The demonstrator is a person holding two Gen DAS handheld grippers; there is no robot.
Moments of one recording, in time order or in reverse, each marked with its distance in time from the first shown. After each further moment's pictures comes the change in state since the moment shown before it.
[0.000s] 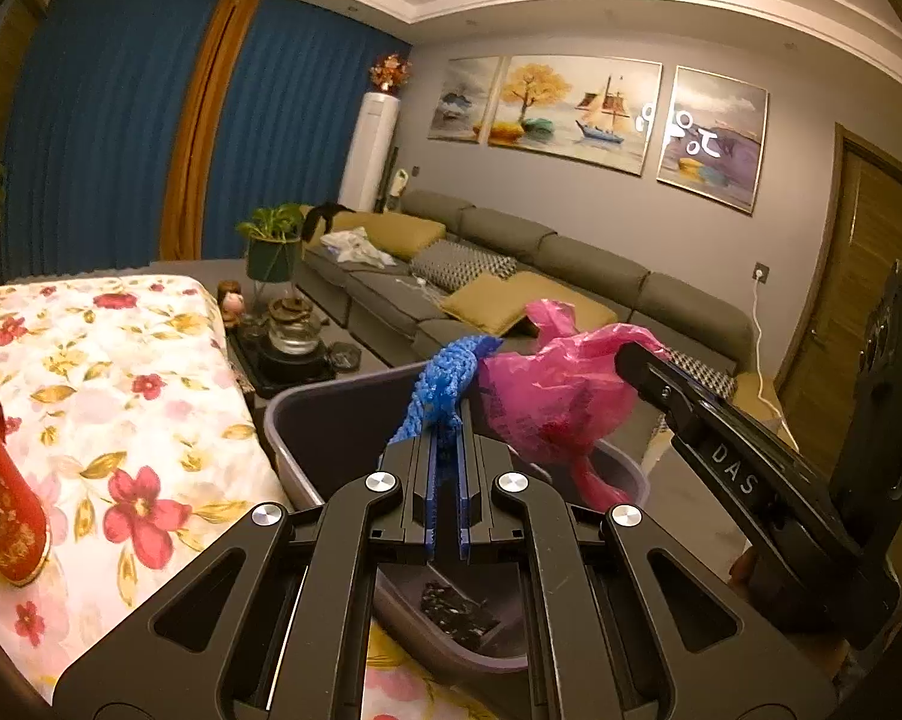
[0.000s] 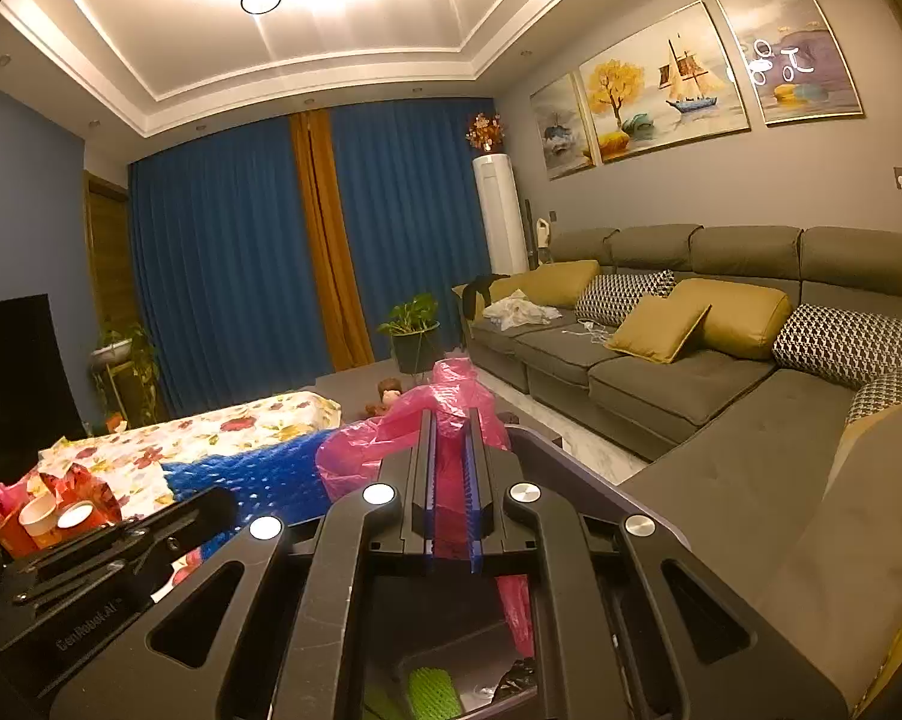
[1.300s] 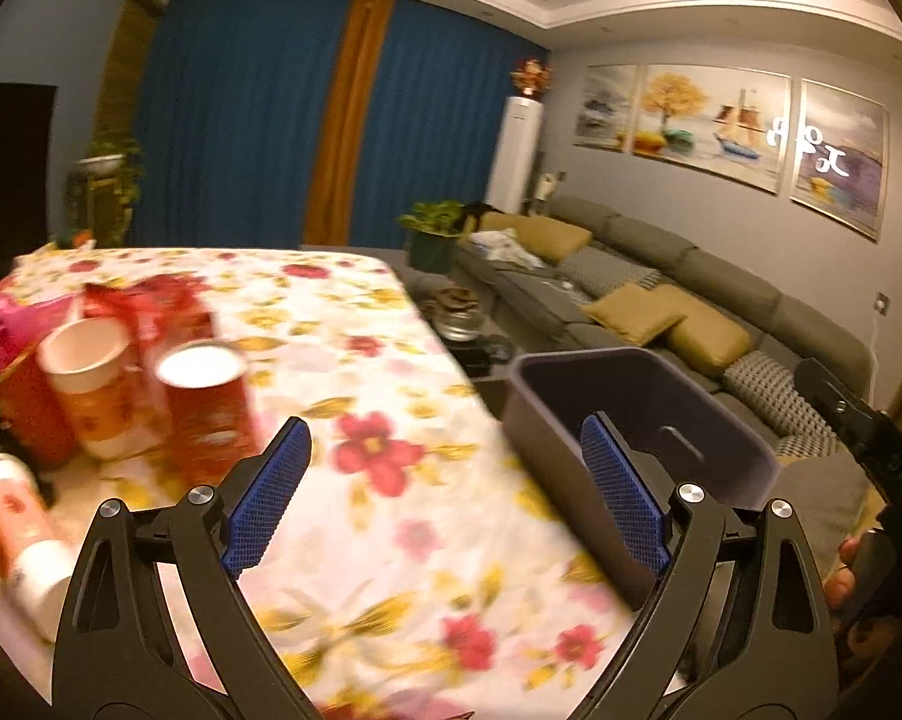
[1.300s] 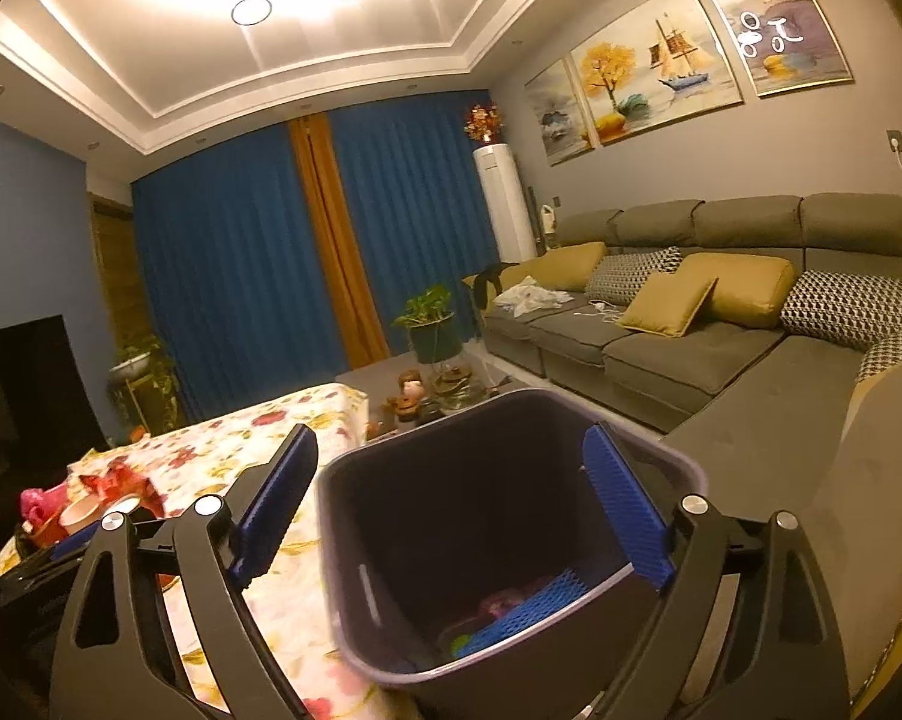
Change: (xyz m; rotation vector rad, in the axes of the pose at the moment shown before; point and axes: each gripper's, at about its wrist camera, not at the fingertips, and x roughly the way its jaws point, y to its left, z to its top) left arm -0.085 0.062 -0.022 -0.099 -0.012 0.378; right arm -0.031 0.011 -0.018 0.067 0.014 0.038
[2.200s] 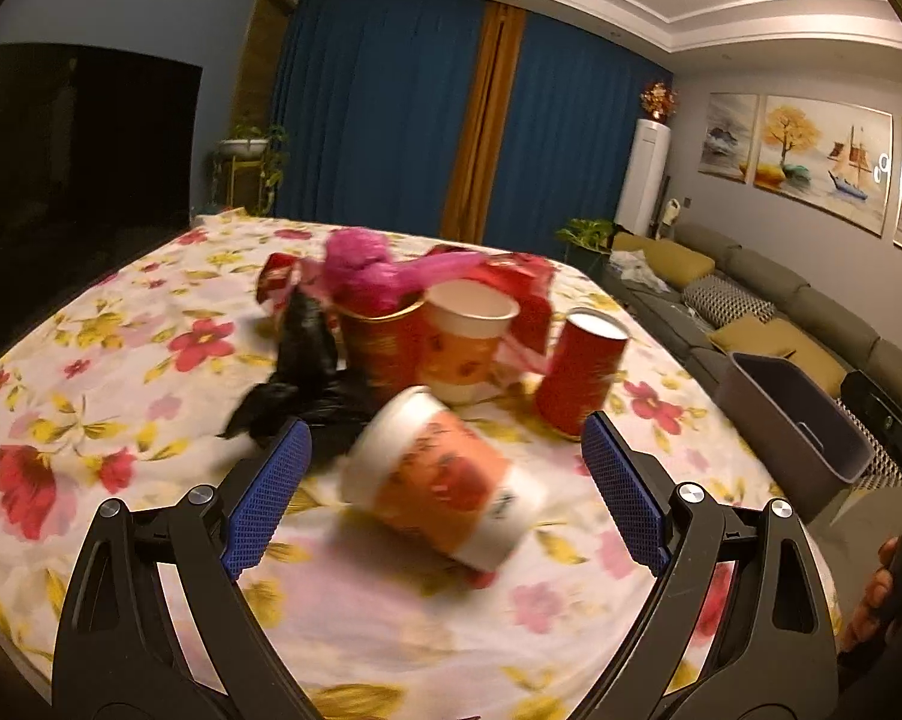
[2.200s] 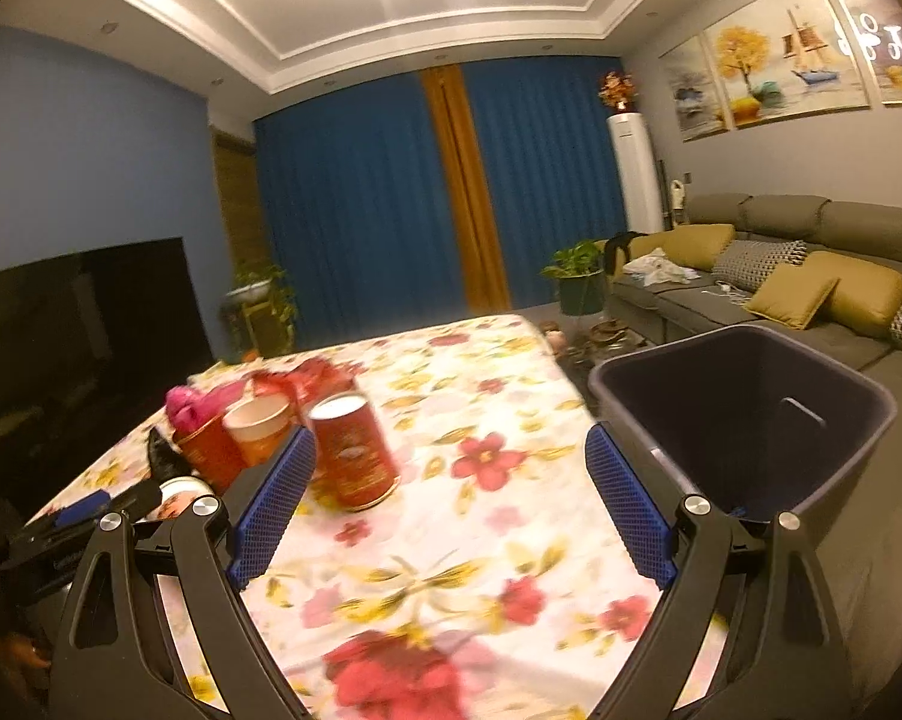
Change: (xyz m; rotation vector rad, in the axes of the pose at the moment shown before) left arm -0.114 0.172 -0.029 -0.110 -0.019 0.268; right arm -0.033 0.157 -0.060 -0.131 0.115 0.278
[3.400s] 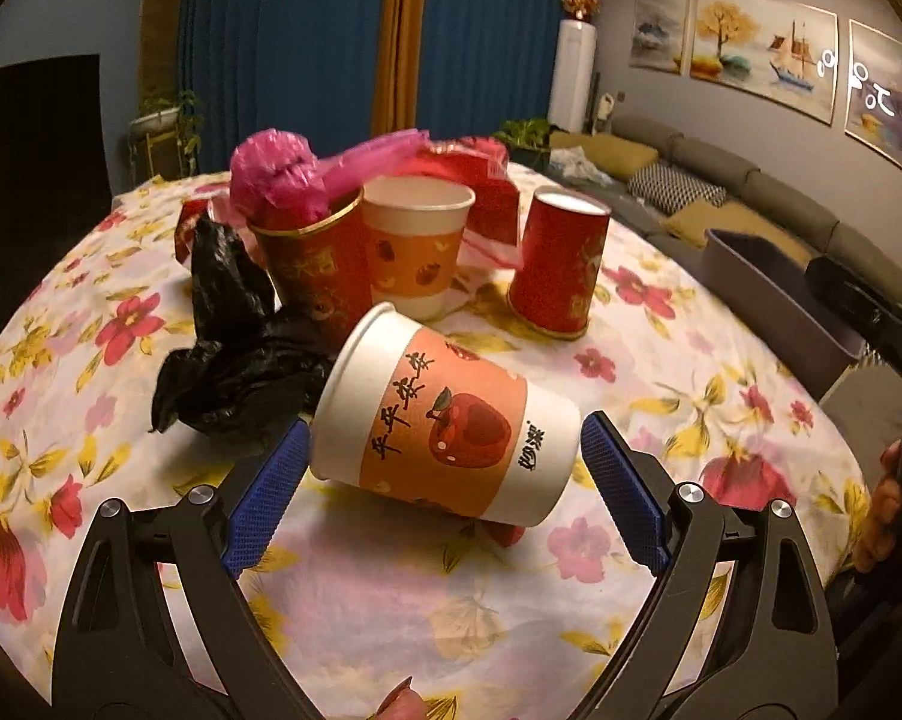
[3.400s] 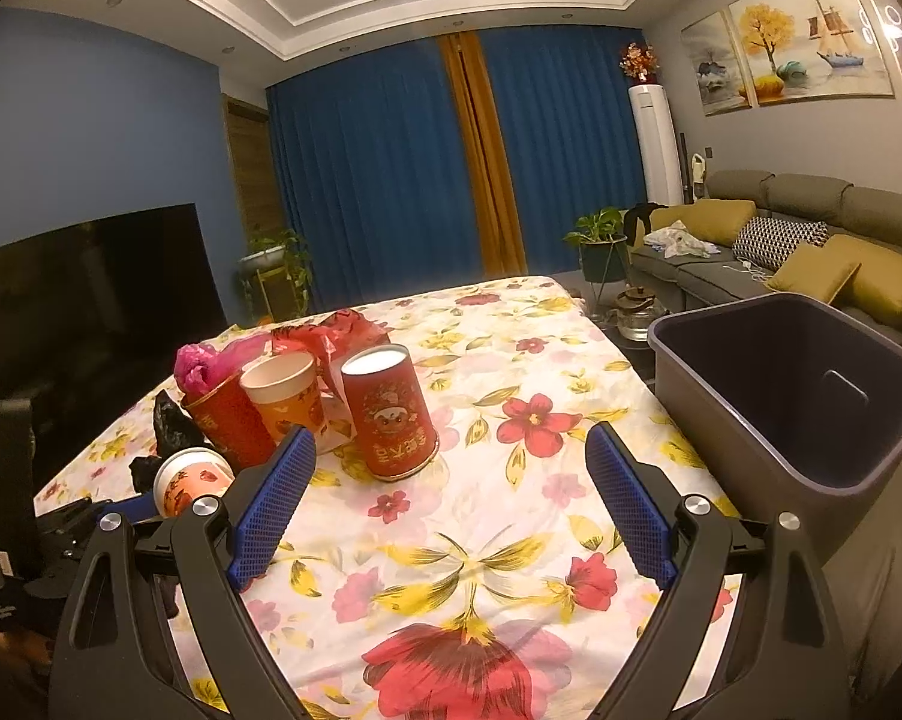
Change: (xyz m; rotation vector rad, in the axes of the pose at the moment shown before) left arm 0.049 -0.005 -0.019 0.193 0.212 -0.123; right arm 0.031 0.018 -0.012 -0.010 0.081 0.030
